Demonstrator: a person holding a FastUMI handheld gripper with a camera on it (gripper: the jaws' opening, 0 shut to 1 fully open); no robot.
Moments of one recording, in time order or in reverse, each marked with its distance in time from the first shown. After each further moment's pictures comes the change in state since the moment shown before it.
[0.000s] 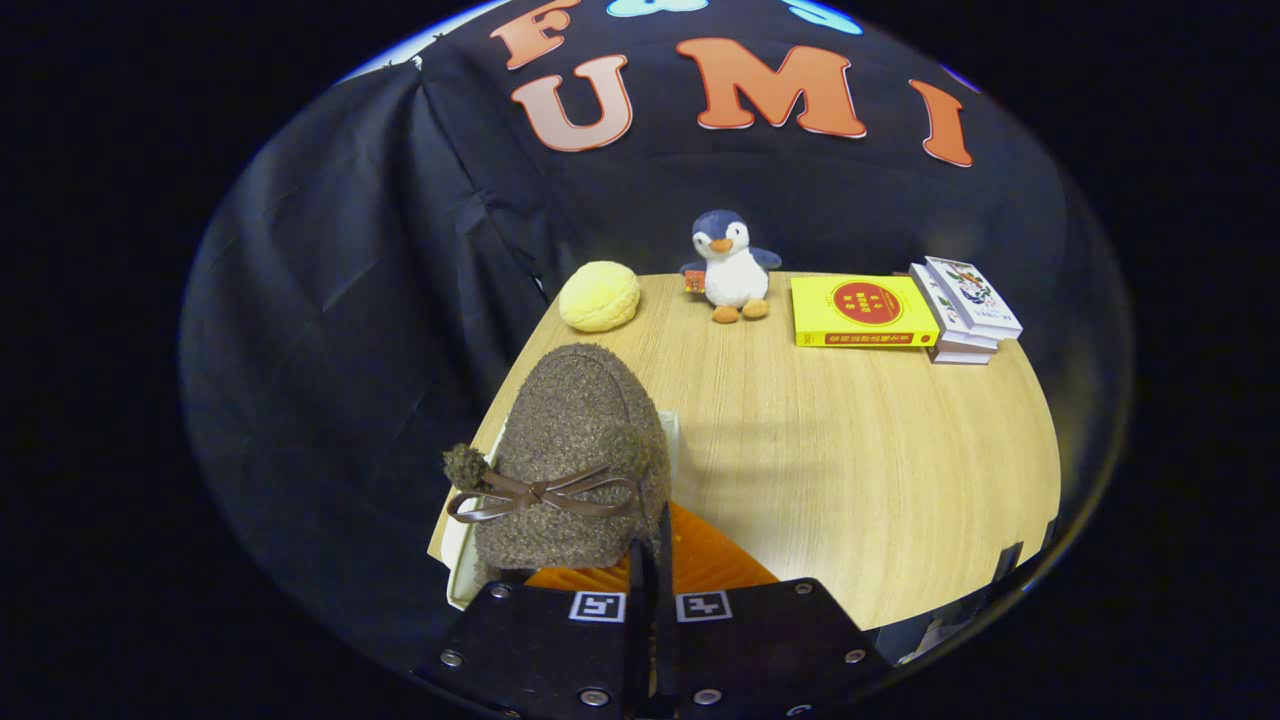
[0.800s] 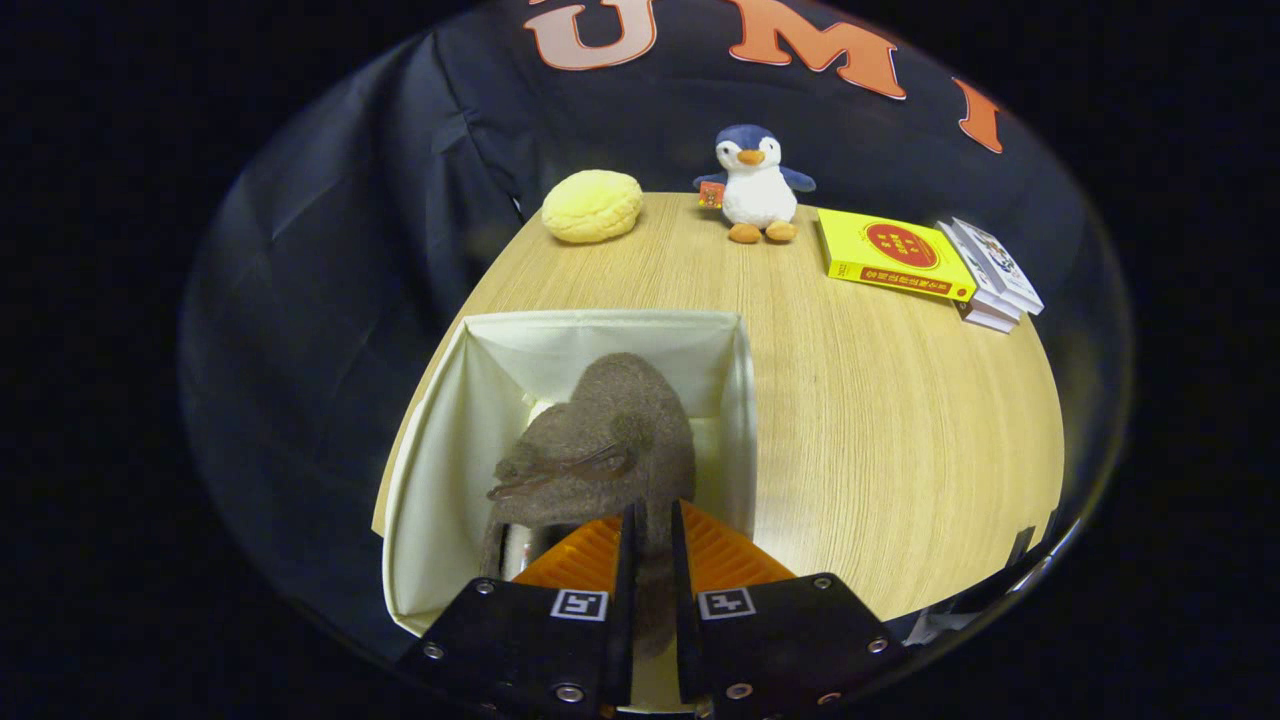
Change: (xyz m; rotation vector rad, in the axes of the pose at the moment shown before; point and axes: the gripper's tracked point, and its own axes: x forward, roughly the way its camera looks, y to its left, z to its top) arm 0.075 0.028 -0.065 -0.069 0.157 -0.073
